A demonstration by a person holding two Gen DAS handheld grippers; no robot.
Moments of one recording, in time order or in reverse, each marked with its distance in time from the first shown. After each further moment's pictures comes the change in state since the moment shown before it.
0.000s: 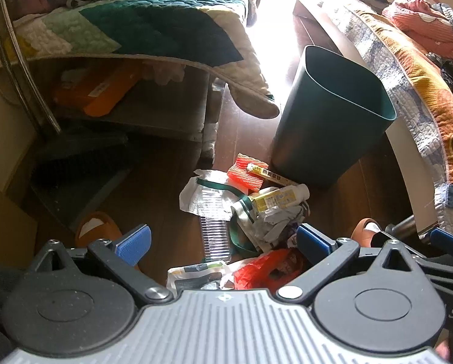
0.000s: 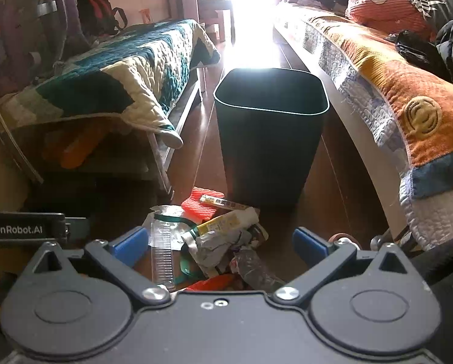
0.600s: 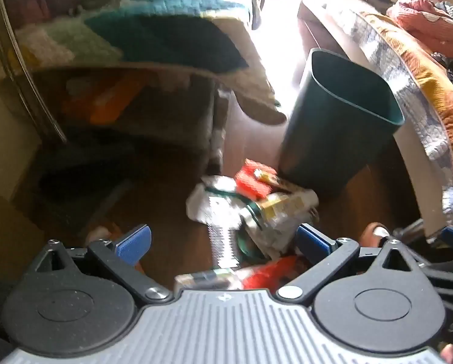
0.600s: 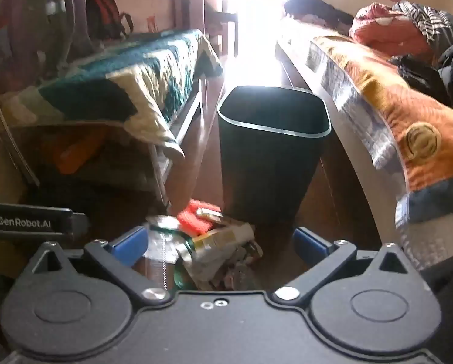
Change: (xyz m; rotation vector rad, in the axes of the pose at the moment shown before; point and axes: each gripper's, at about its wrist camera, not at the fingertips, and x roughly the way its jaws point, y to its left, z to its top) left arm 0.005 -0.003 0.001 -0.003 -0.007 0.023; right arm -0.005 0.007 0.009 -0.057 -0.032 -0.021
